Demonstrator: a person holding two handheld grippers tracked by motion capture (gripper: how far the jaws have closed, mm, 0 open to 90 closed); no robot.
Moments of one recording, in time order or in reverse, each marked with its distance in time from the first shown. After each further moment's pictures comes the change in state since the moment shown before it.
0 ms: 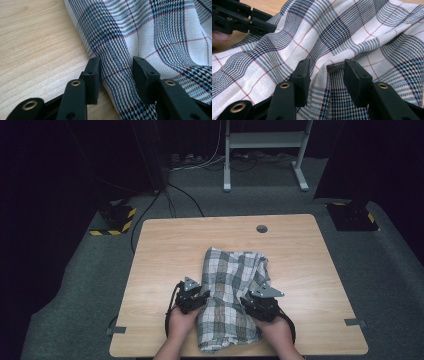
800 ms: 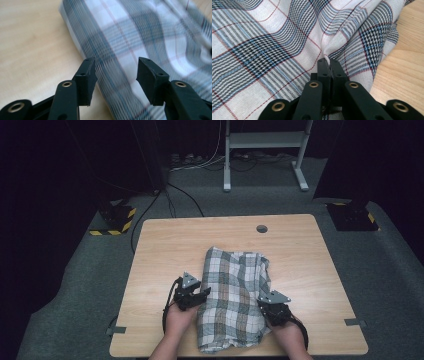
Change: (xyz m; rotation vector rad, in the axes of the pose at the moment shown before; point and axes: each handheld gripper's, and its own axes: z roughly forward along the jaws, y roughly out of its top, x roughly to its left) left arm -0.002 0.029 -0.022 -0.067 -0.026 0.048; right arm -0.025 -0.033 -0.007 0.101 -0.104 -0.081
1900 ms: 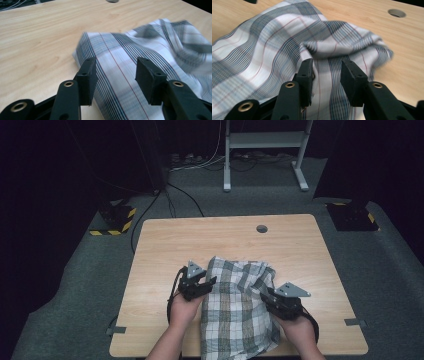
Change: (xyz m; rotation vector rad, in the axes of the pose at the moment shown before) left arm -0.007 0.043 0.009 -0.020 0.008 0.014; right arm -0.025 0.028 -0.034 -0.151 0.054 0.058
